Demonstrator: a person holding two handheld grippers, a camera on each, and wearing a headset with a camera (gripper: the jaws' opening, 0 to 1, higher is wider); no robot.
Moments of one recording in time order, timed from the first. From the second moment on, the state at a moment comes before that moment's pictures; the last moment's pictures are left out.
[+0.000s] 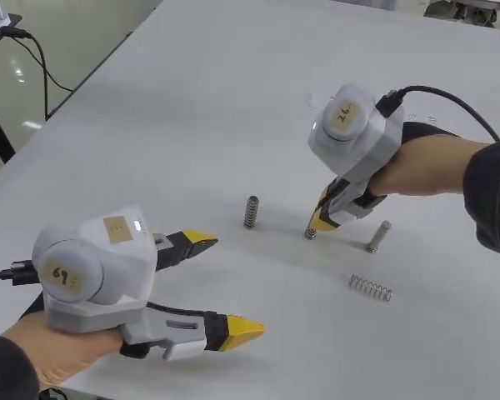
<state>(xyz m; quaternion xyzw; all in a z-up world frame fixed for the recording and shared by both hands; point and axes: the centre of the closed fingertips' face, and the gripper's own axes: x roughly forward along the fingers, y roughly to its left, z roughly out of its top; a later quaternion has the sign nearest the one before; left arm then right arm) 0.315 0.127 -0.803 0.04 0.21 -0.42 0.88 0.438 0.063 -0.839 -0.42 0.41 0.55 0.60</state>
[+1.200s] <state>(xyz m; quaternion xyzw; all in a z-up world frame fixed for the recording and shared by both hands) 0.314 0.123 -0.803 0.05 0.21 -0.42 0.88 0.435 0.057 -0.825 -0.39 0.40 0.54 0.63</state>
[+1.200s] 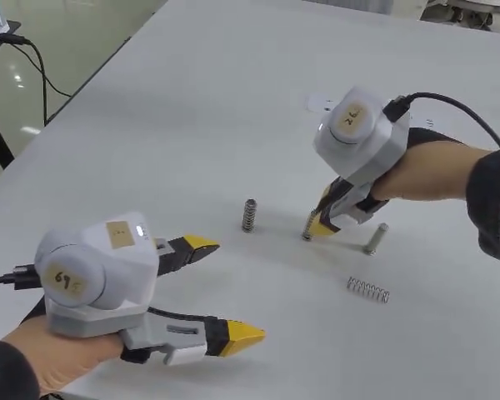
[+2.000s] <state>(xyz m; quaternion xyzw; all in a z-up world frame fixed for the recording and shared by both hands) 0.313 0.110 -0.800 0.06 0.21 -0.44 0.87 0.397 0.030 -0.805 -0.35 0.37 0.54 0.67</state>
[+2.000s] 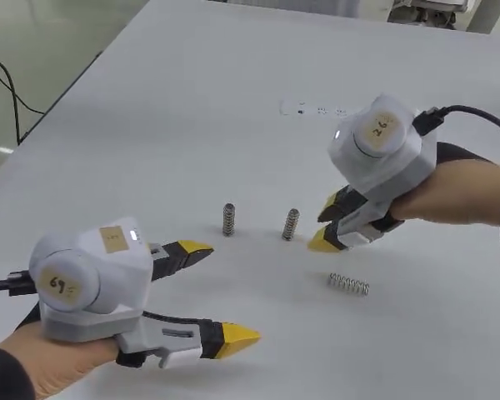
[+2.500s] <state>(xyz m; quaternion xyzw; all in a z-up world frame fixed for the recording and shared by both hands) 0.309 0.108 -0.795 0.07 0.21 -0.45 0.87 0.376 -0.001 -0.825 -0.34 0.40 0.52 0.67</state>
